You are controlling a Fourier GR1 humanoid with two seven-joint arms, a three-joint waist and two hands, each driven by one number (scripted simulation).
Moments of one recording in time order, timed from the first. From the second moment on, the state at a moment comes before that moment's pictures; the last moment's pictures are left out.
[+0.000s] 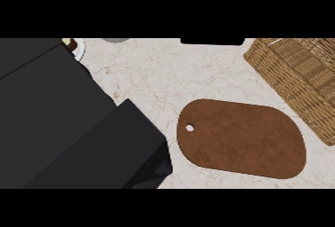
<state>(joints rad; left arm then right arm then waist) -0.18 0.22 0.02 -1.40 -0.11 -0.01 0.23 -1.02 -0.82 -0.23 -0.56 0.86 0.27 -0.39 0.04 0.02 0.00</state>
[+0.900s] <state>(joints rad) -0.19 0.22 0.03 -1.40 -0.11 -0.03 0.24 -1.07 -0.79 -0.44 -0.25 0.70 0.17 -0.48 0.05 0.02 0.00</state>
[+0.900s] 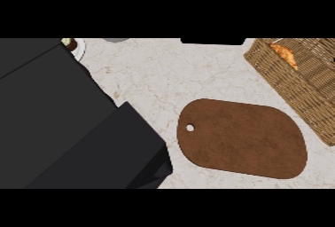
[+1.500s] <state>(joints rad) -0.19 0.21 0.04 -1.40 -0.11 -0.03 0.22 -1.04 -0.99 -0.62 -0.16 0.56 0.17 -0.40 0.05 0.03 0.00</state>
